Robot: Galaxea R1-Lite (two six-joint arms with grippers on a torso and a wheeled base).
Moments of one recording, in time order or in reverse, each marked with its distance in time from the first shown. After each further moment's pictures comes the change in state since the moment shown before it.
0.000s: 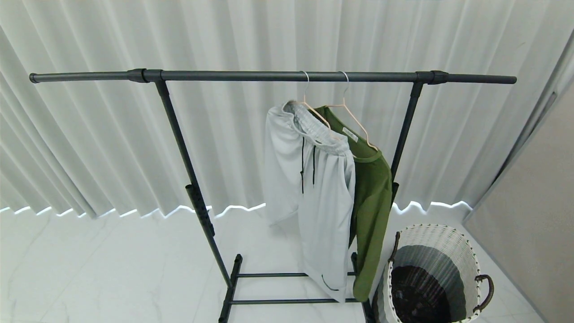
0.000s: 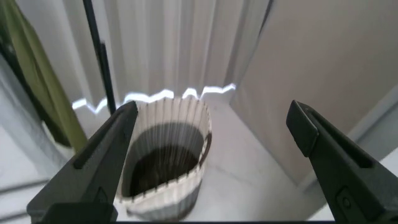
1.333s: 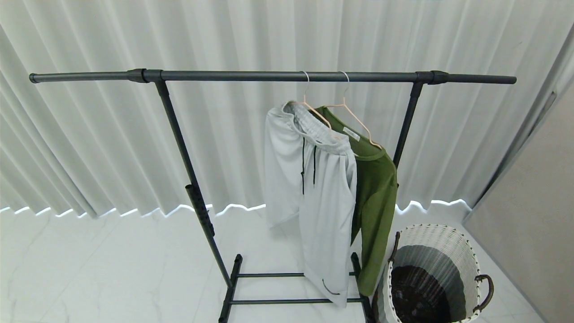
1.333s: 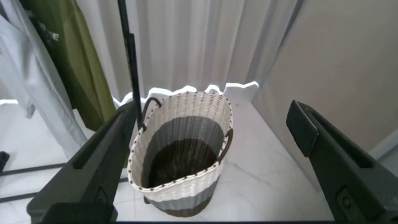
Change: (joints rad) left arm -0.203 0.002 -0.009 0.055 0.379 -0.148; right arm -0.004 0.016 0.005 0.020 0.110 0.016
